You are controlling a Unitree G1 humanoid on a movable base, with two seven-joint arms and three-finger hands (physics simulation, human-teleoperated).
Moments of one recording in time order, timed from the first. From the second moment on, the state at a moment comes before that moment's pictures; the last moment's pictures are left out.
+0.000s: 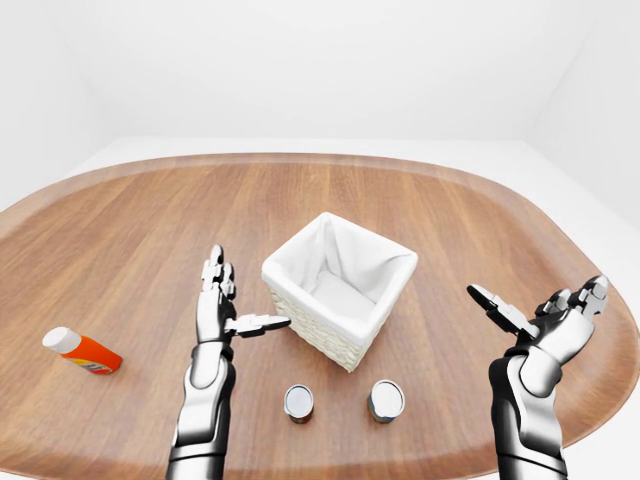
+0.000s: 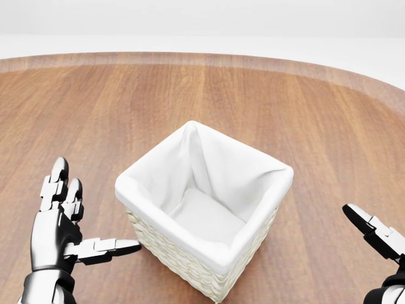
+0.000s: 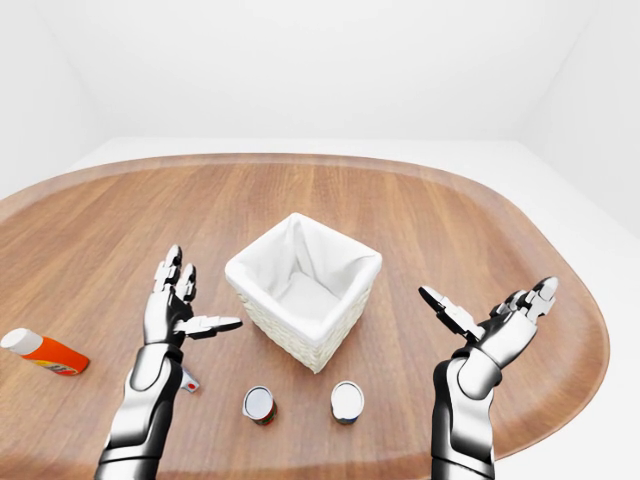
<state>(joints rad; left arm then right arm) -0.04 0.04 0.10 0.06 -0.11 -0.06 0.01 0.01 -0.04 -0.36 -0.09 0.21 -0.09 -0.52</state>
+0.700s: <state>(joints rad) -0.02 0.08 0.17 -0.35 0.19 0.09 0.06 0.01 -0.05 -0.36 -0.08 0.21 -0.09 -0.52</state>
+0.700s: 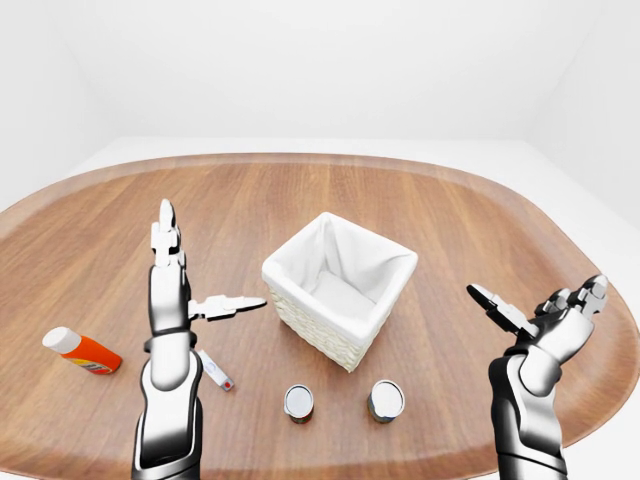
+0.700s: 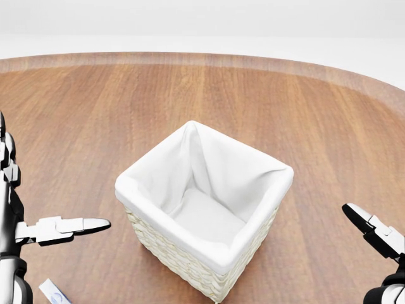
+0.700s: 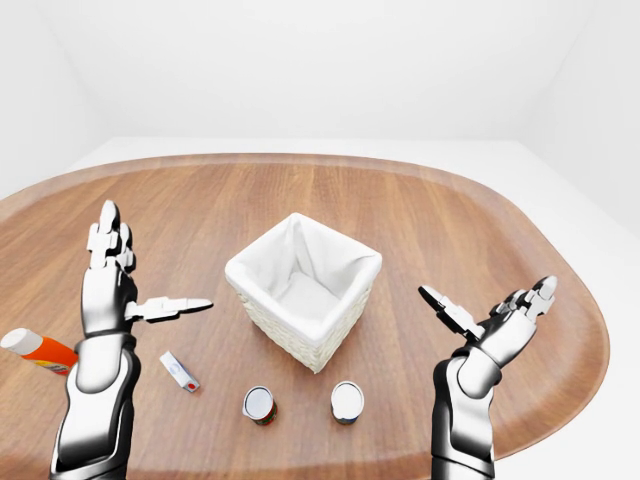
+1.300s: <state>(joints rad) -0.07 0.12 0.14 -0.41 0.98 0.09 0.19 0.01 -0.05 -0.36 -0.09 0.20 -0.09 -0.52</state>
